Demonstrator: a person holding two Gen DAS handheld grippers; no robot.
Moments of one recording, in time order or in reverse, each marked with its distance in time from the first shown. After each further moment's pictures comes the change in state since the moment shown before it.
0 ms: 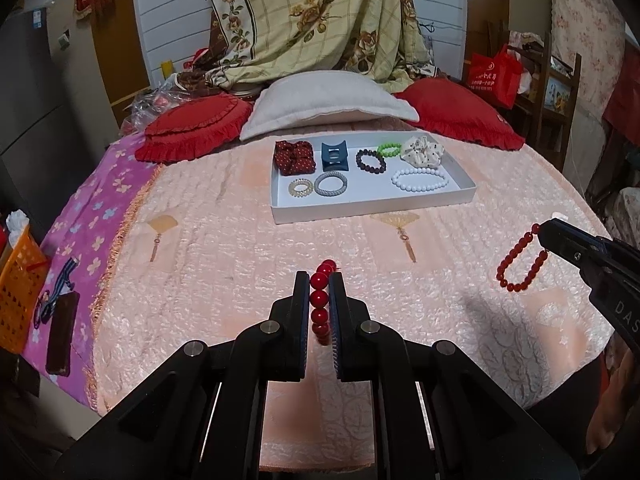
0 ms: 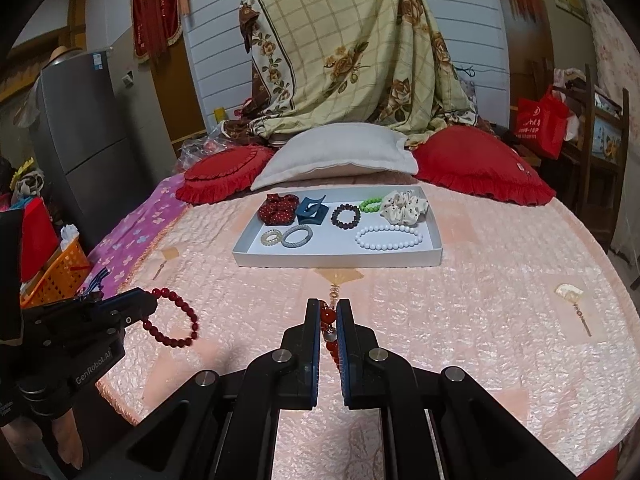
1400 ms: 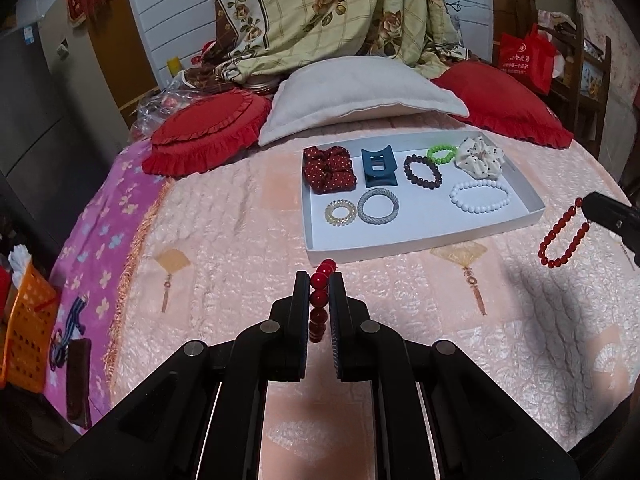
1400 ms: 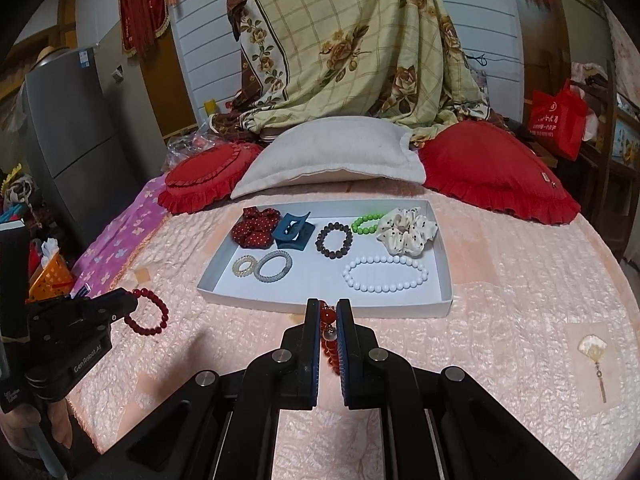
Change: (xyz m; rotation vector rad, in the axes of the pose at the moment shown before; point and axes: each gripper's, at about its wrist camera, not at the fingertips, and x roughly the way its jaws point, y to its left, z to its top) left arm 0.083 0.023 0.062 0.037 0.054 0.106; right arm 0.085 -0.033 0.068 -0.007 0.046 0.014
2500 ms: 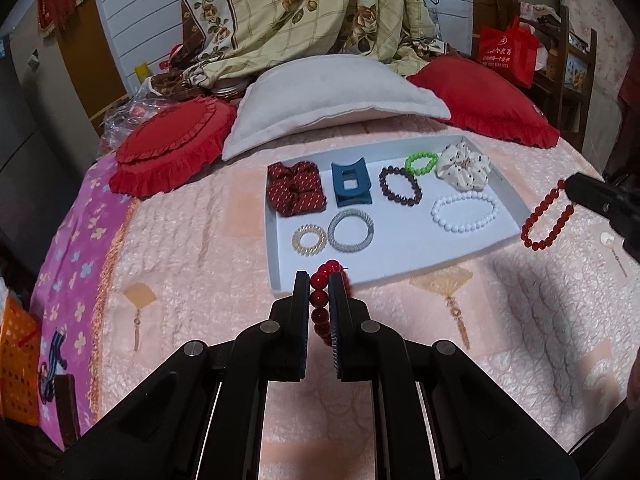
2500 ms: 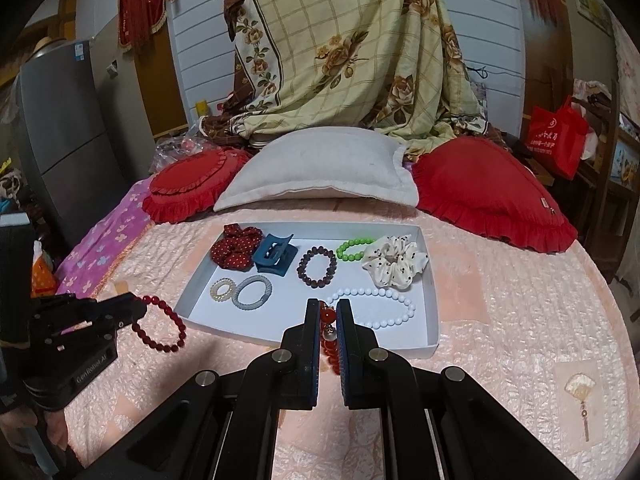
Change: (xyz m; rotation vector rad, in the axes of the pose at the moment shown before) left arm 0.031 -0.017 0.042 0.042 0.016 -0.085; right arm 0.024 -0.009 0.034 -0.035 -0.012 -0.044
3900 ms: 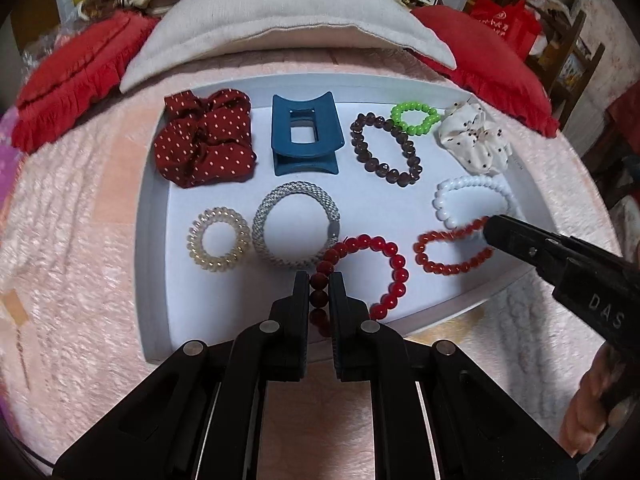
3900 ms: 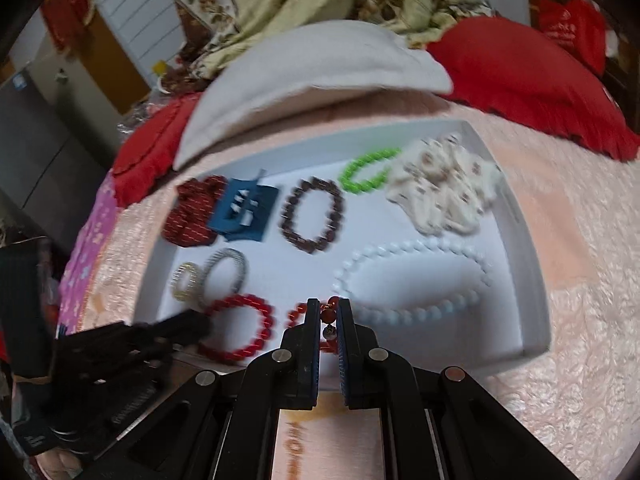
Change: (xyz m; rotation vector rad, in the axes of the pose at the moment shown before) left arm 0.141 -0.016 0.024 -0.063 0.229 -0.232; right arm 0.152 -0.023 -0.006 0.218 0.293 0.085
